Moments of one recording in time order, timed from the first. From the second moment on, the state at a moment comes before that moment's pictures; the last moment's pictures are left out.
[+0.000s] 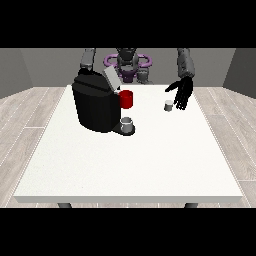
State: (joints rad) left arm -0.38 0.50 0.01 -1.06 -0.43 -0.21 -0.17; right arm -0.20 -0.03 0.05 -1.44 0.15 -0.17 0.00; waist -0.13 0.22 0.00
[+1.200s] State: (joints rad) left arm -0.52 0.47 -0.12 -0.75 -0.83 -0.03 -0.27; right arm -0.25 -0.03 0.01 -1.29 0.13 -0.13 -0.03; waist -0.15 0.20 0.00
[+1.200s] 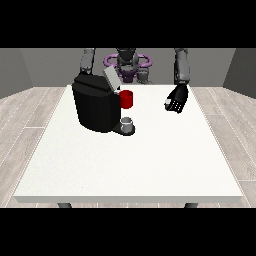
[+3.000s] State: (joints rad) left arm -0.93 0.34 0.04 -0.79 -0.73 -0.43 -0.11; right arm -0.27 -0.04 -0.01 -1.19 0.17 -0.16 -0.05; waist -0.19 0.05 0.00
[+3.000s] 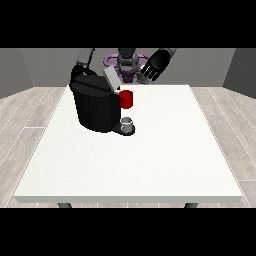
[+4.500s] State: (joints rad) left arm -1.22 0.42 0.12 -0.69 -0.74 -0.43 -0.06; right arm -0.45 -0.09 -0.07 -1.24 0.16 -0.18 -0.01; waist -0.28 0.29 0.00
